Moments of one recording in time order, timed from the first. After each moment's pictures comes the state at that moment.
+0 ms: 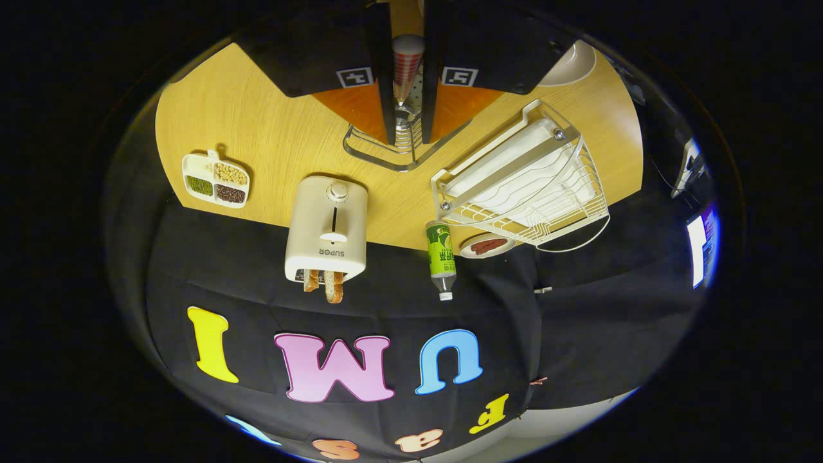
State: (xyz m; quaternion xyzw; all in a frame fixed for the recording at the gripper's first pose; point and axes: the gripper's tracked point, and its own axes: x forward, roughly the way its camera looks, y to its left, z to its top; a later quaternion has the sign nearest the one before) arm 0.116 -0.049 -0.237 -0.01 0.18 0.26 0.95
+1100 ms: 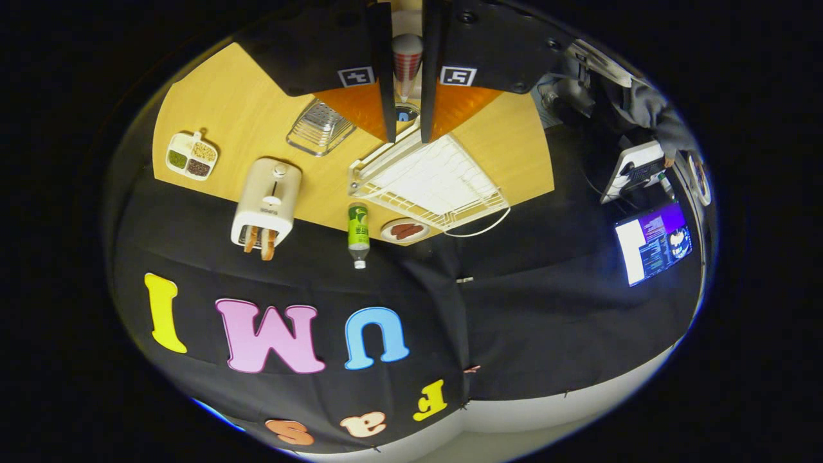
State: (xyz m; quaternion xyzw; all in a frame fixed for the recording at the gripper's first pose) arm -0.024 -0.019 -0.131 -0.01 0.17 0.42 0.89
